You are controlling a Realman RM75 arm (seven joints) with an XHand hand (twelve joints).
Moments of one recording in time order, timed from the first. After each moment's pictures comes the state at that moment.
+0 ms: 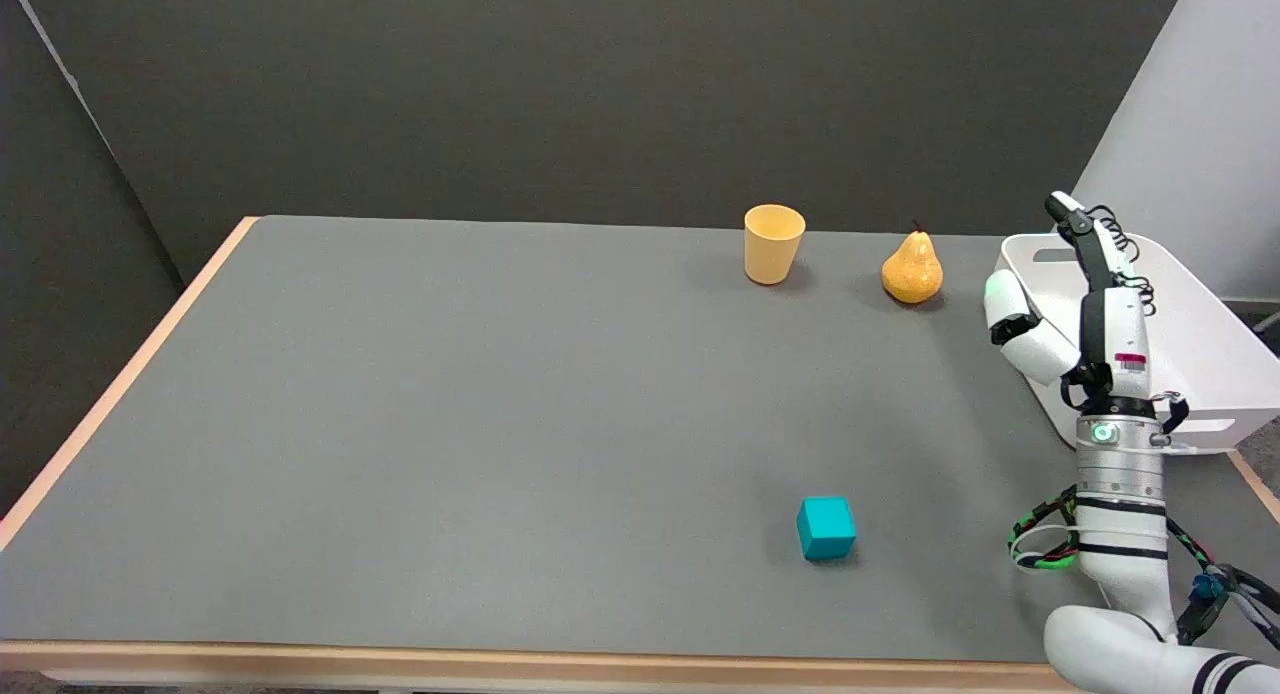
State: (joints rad) arm -0.11 -0.92 -2.00 0.98 1.19 1.45 0.65
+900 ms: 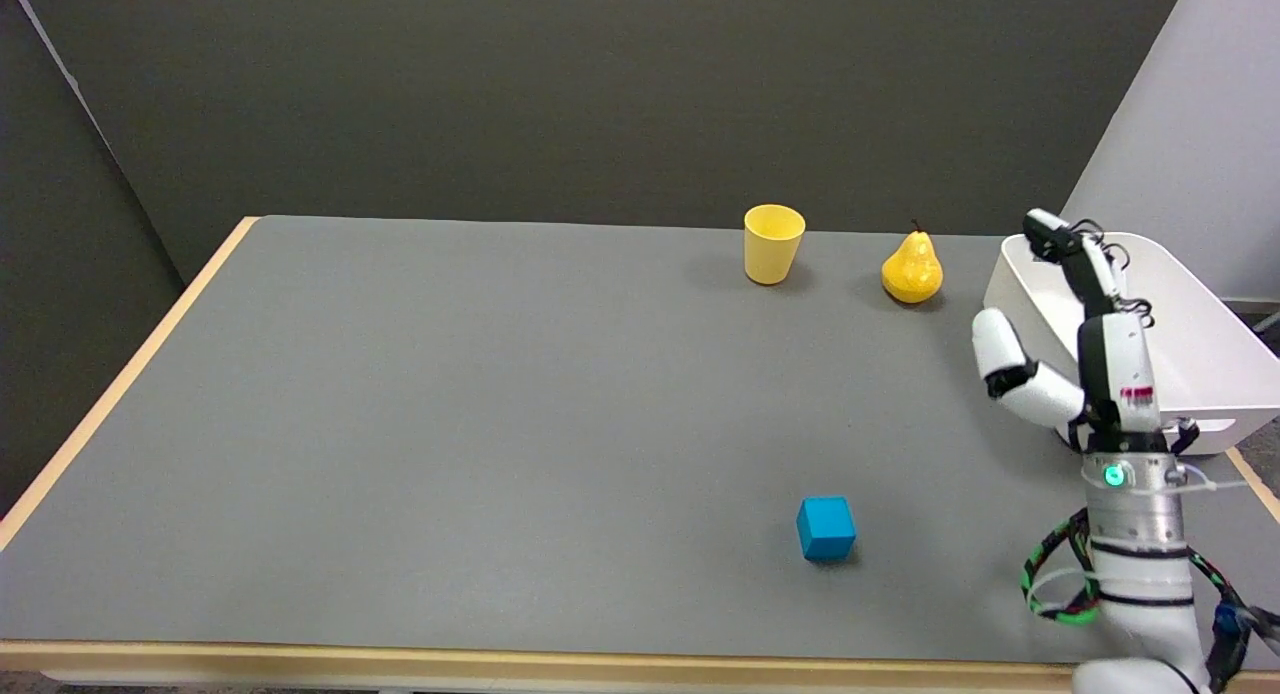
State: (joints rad) arm -0.23 -0.90 -2.00 1.07 1.06 1.56 0.65
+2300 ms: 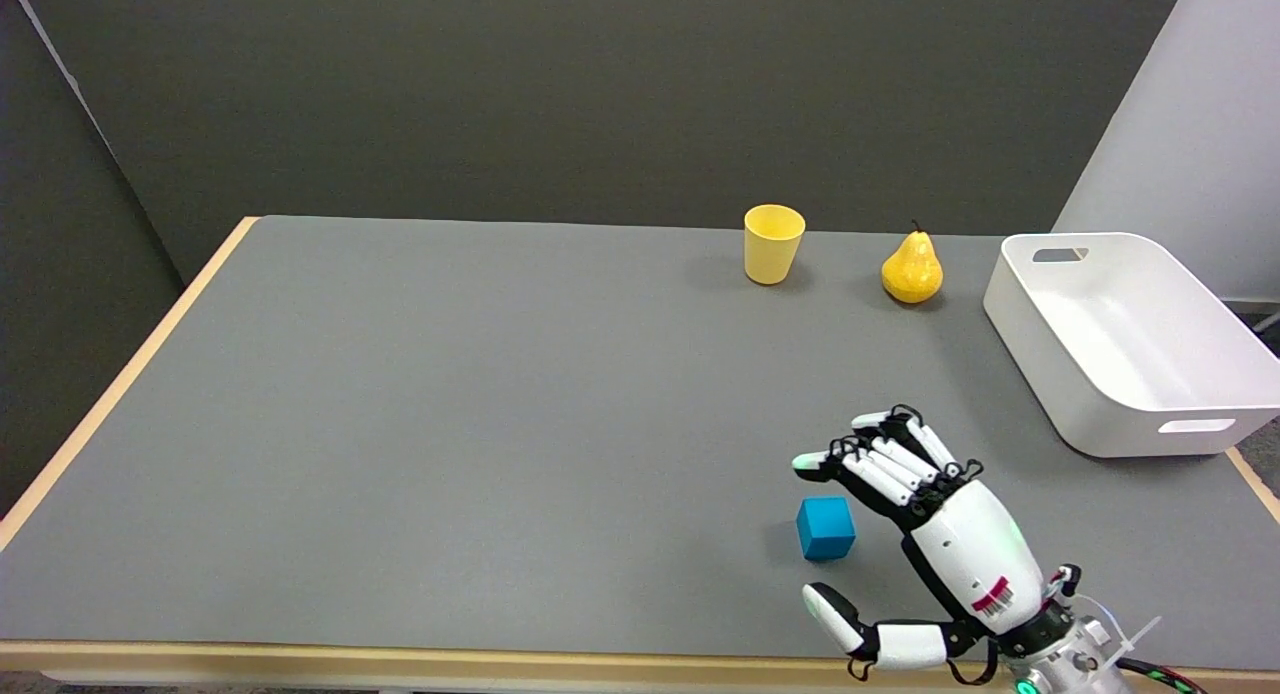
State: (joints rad) arm -0.50 -0.92 -2.13 1.21 0.58 1.50 0.23
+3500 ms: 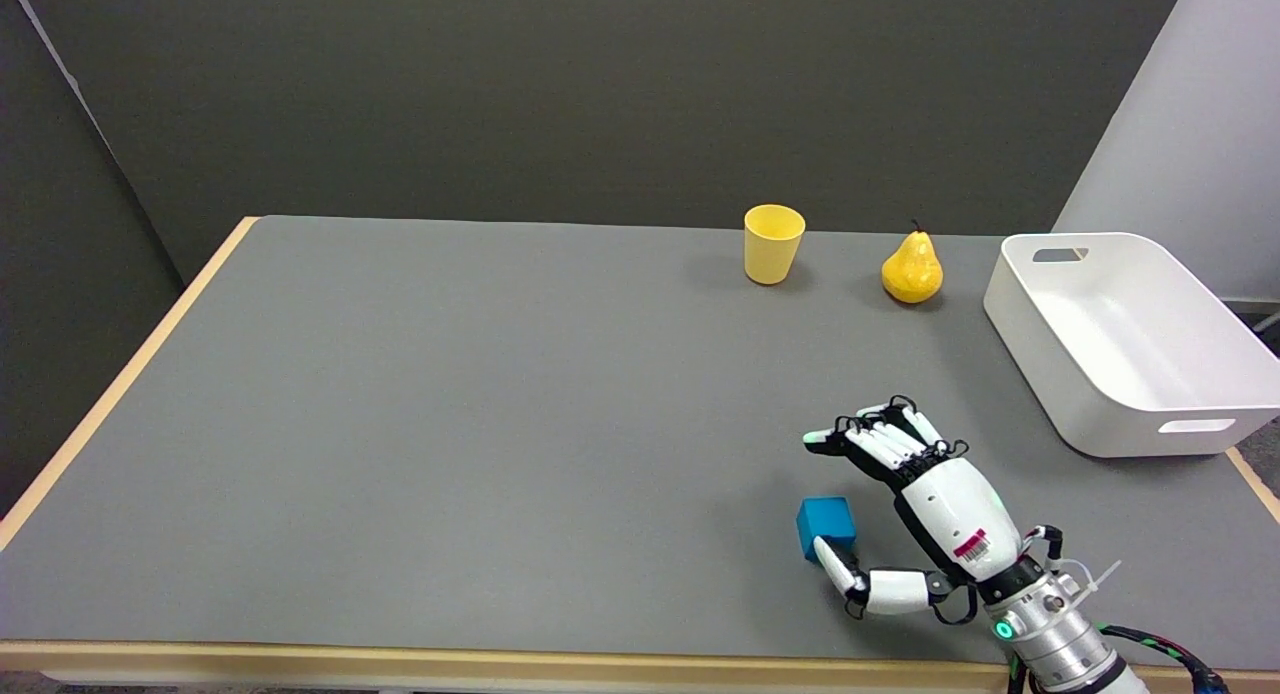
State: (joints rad) arm -0.38 -0.92 -2.13 1.06 0.67 1.38 0.37
